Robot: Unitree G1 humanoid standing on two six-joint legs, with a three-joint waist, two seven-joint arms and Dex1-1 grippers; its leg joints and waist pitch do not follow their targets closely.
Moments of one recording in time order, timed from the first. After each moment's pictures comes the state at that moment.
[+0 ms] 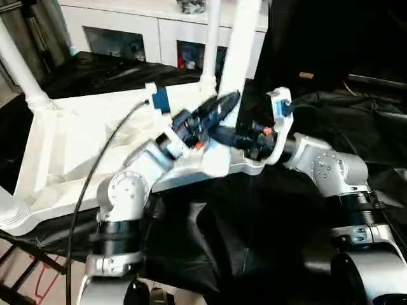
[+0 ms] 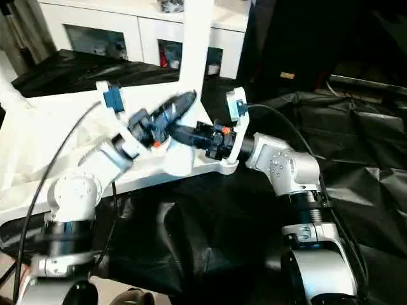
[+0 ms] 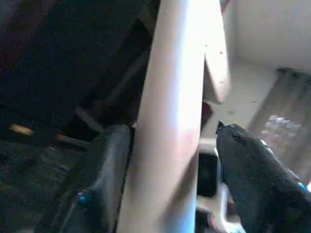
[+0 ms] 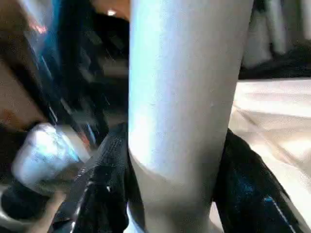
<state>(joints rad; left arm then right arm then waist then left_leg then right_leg) -0.61 0.00 0.18 0.10 -0.72 0.57 -0.69 -0.71 -0.24 -0.03 0.38 0.54 0.67 1.09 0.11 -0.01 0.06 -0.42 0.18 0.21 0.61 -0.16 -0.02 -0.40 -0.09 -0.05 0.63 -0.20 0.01</state>
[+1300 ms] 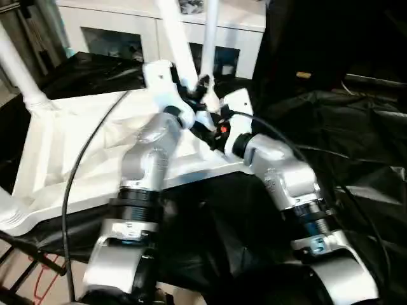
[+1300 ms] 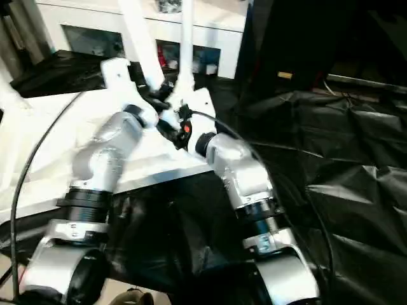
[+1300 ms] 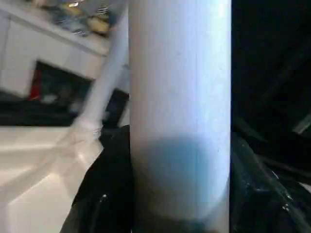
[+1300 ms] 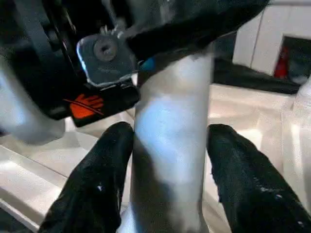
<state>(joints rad) -0.77 -0.01 0.16 0.34 -0.38 0.35 -0.22 -0.70 -0.05 0.08 0.31 0.25 0.45 0.56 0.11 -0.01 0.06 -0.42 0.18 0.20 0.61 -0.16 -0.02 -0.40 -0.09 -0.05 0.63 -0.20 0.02</state>
